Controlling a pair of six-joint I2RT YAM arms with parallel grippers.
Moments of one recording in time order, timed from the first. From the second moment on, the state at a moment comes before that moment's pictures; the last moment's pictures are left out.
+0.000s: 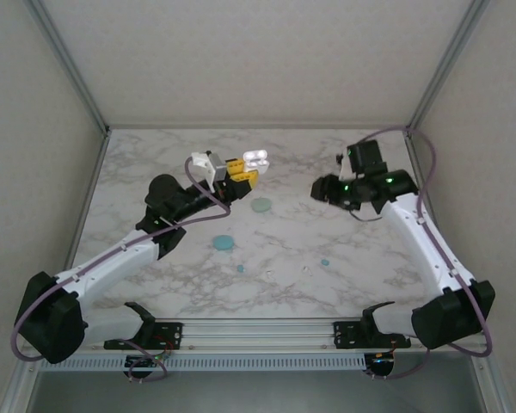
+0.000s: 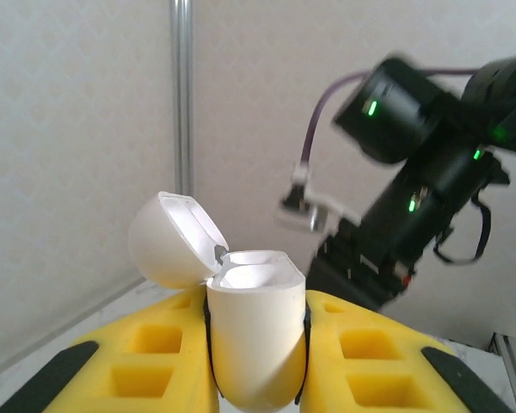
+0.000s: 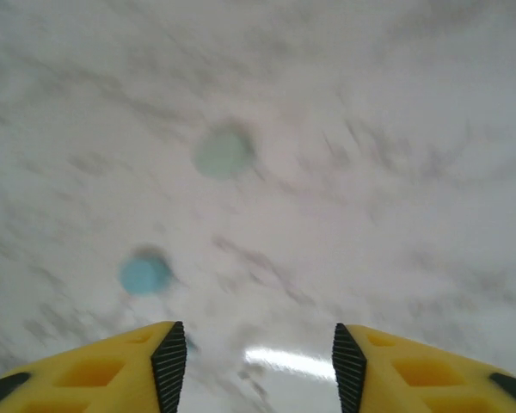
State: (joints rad) left arm -0.62 1.21 0.79 0.65 0.56 -0.16; right arm 0.34 1.30 1.26 -0.98 -0.27 0.49
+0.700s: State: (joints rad) left arm -0.56 1.08 0.72 0.62 0.51 -0.19; right arm 0.73 1.63 1.07 -1.07 -0.07 0.33
